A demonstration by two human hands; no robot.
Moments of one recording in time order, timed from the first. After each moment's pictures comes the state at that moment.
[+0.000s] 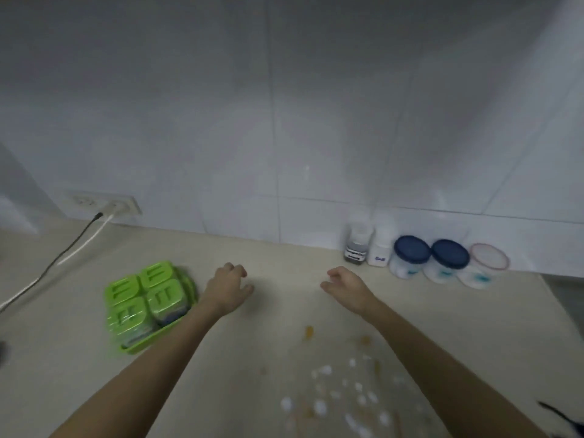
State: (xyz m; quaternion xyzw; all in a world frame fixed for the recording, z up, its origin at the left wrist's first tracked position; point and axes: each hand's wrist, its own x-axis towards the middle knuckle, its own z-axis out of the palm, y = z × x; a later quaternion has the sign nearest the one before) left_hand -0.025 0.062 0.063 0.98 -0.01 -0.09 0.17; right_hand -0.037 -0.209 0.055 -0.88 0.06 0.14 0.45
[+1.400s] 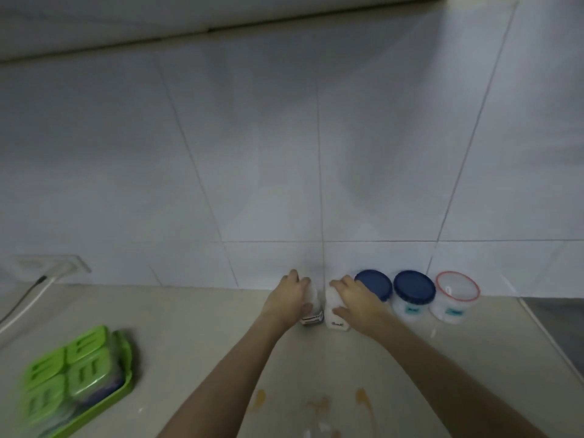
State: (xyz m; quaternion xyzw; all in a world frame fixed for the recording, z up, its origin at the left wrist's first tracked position) left_hand 0.058 -0.180 0.059 0.97 -0.20 -0.04 0.10; right_hand 0.028 -0.354 0.053 -0.98 -0.10 0.05 0.14
